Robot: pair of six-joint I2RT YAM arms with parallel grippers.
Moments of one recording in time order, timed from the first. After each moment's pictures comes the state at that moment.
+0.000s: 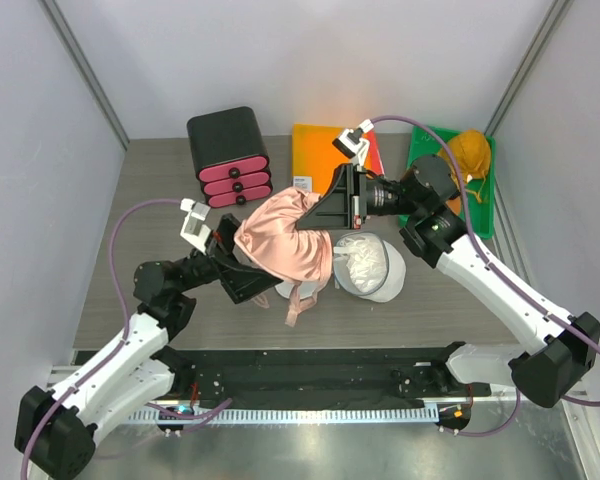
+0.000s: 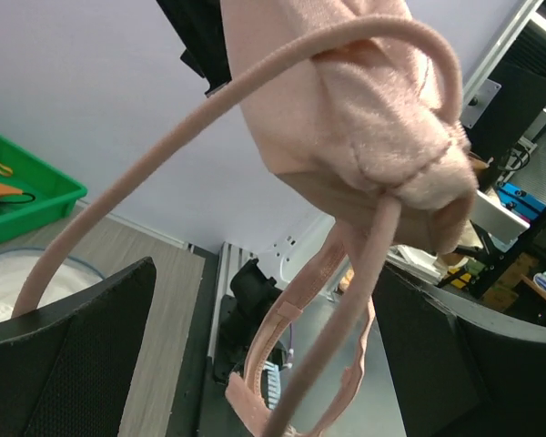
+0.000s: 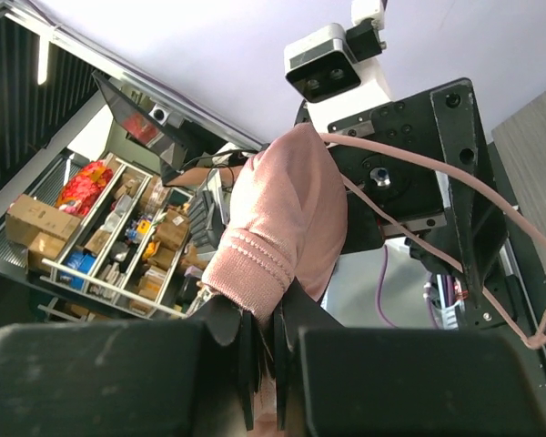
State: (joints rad) left arm -0.52 0.80 0.48 0.92 0.79 -0.97; right arm 0.61 1.24 1.20 0.36 -1.03 1.26
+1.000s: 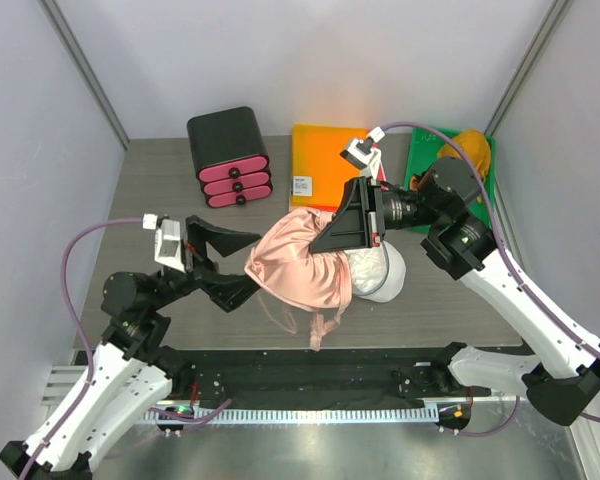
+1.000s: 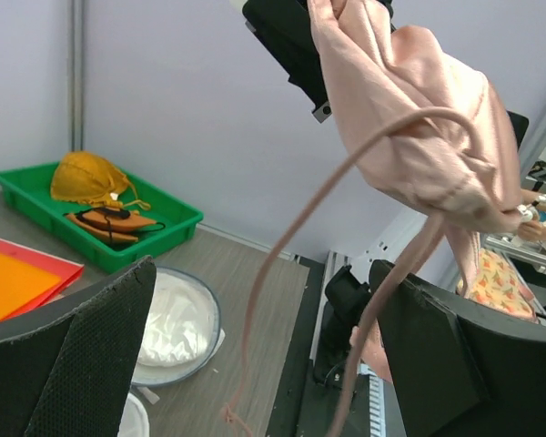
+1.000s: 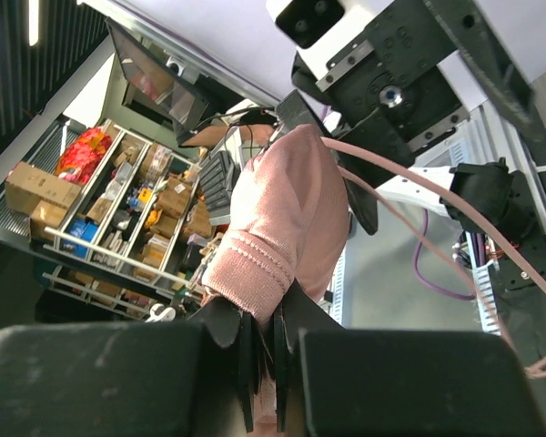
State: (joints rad) left arm -0.52 0.52 0.61 0.37 0.64 -0.56; right arm 0.66 1.12 1.29 0.04 -1.06 1.16
